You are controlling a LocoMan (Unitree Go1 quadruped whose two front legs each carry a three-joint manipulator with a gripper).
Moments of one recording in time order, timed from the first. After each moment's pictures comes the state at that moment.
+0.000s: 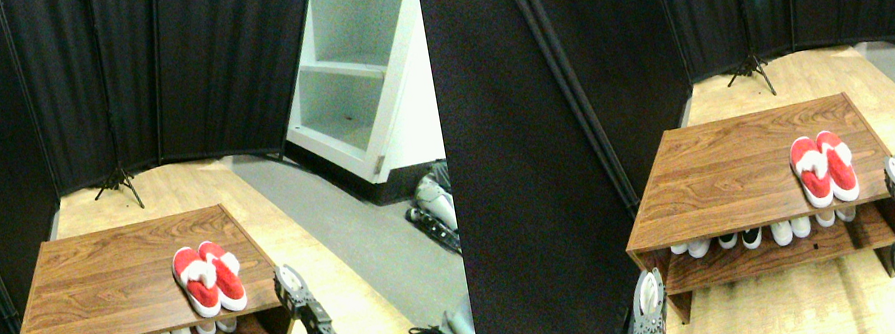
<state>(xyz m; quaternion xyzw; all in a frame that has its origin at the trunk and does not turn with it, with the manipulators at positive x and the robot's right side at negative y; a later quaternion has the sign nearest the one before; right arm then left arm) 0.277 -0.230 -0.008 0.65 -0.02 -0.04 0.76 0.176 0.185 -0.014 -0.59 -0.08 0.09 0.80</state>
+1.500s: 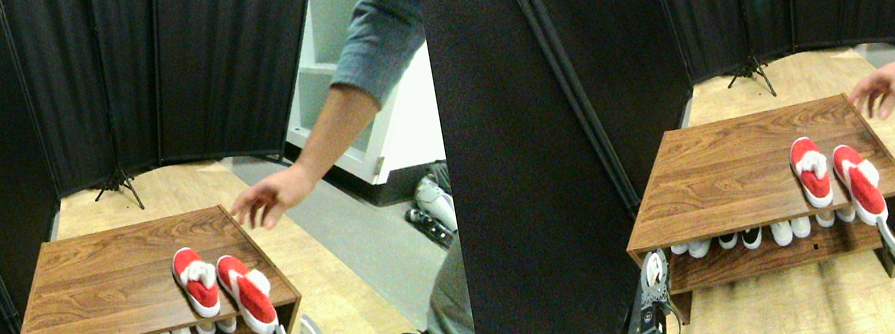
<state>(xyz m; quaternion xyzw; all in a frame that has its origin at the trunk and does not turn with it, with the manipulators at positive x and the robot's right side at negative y) 0.204 -0.180 -0.002 0.62 0.03 0.00 0.78 0.209 0.198 -0.037 -0.60 -0.07 0.15 0.78</state>
